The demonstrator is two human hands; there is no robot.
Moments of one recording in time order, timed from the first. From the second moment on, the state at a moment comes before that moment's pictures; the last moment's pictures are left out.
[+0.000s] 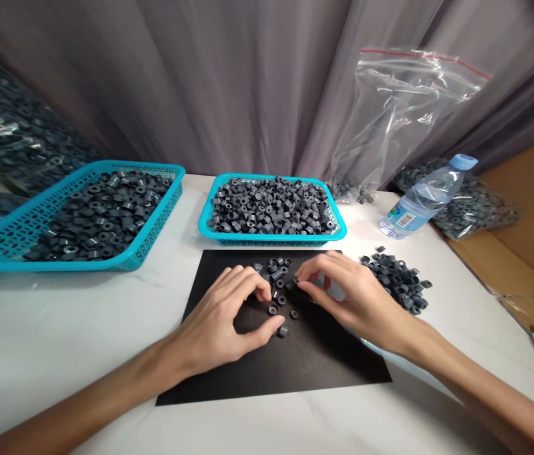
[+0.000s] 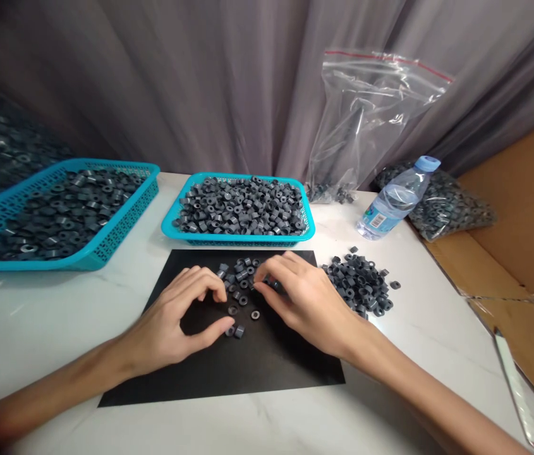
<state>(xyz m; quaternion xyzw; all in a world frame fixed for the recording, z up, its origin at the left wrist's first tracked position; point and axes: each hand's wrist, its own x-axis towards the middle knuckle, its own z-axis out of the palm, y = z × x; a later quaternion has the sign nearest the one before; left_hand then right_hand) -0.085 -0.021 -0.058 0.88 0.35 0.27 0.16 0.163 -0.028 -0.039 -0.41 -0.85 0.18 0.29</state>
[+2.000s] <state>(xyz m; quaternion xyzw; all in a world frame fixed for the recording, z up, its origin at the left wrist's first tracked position) -0.078 -0.024 -0.057 0.72 0.36 0.29 0.53 0.140 -0.048 -0.062 -0.38 -0.72 0.35 0.46</state>
